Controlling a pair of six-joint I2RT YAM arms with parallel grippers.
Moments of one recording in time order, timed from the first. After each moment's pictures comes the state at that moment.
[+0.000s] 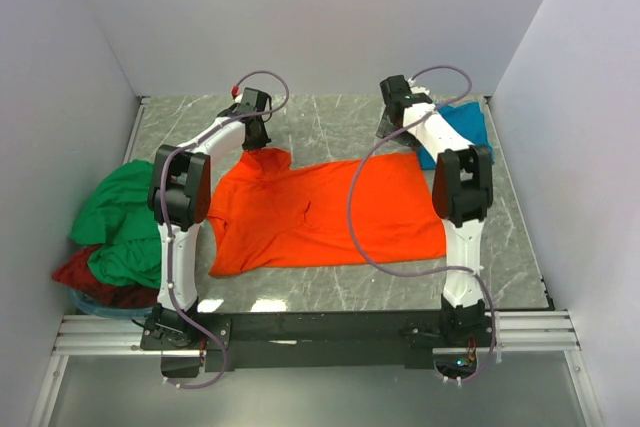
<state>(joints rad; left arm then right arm) -0.29 2.18 1.72 -0.47 -0.25 -0.53 0.23 2.16 1.86 -0.78 0.42 0.59</state>
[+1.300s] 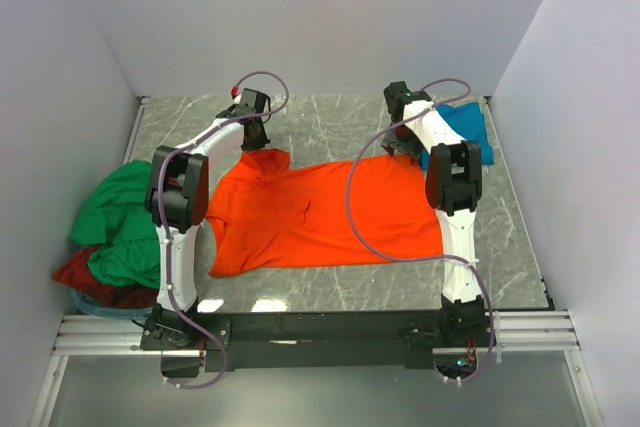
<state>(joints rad) -0.29 2.16 1.69 -0.46 -0.25 -0.52 0.18 2.41 2.11 -1.05 0.37 0.70</state>
